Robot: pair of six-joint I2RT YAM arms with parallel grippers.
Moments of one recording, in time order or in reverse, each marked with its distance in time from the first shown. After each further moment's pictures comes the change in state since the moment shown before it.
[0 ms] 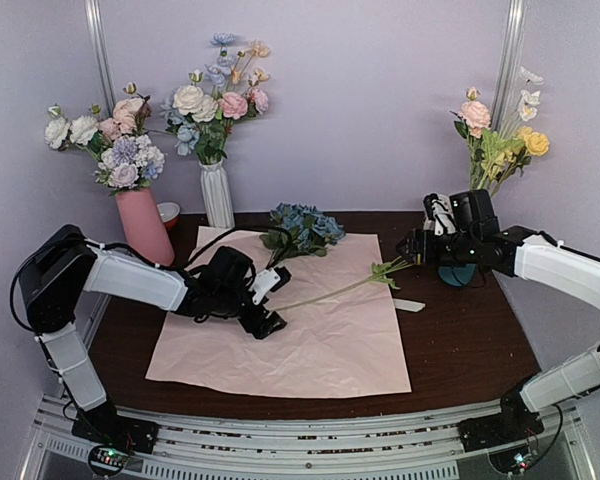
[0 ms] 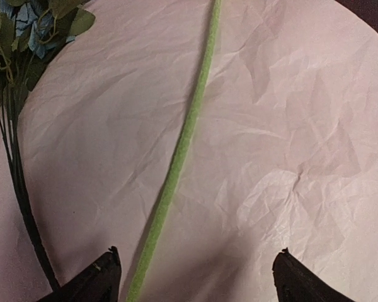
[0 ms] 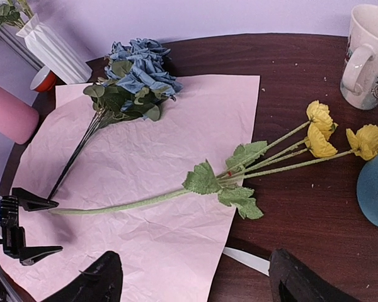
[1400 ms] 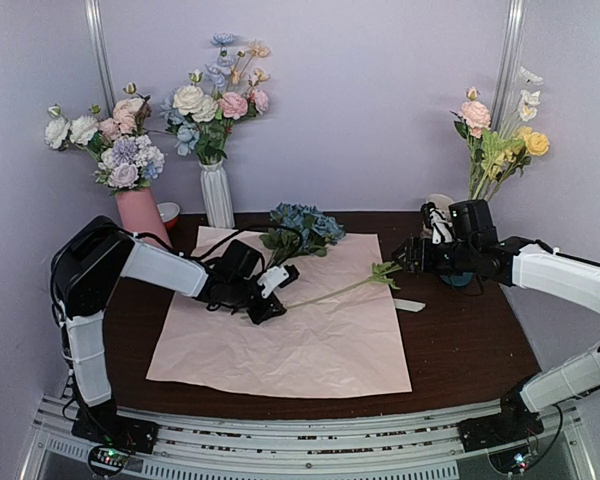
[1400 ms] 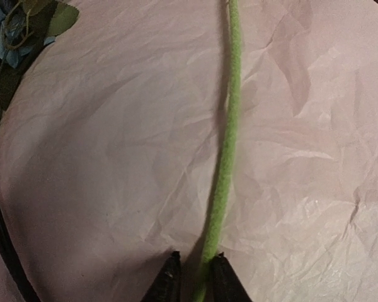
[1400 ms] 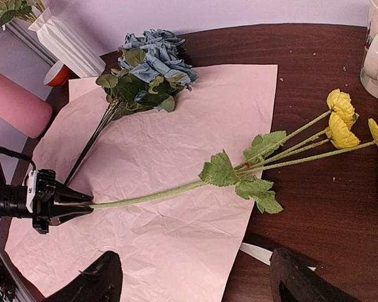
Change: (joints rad) left arm 0.074 0.215 0.182 -0.032 0.106 0.119; right arm 0.000 -0.004 -0.082 0.090 -0.072 0.029
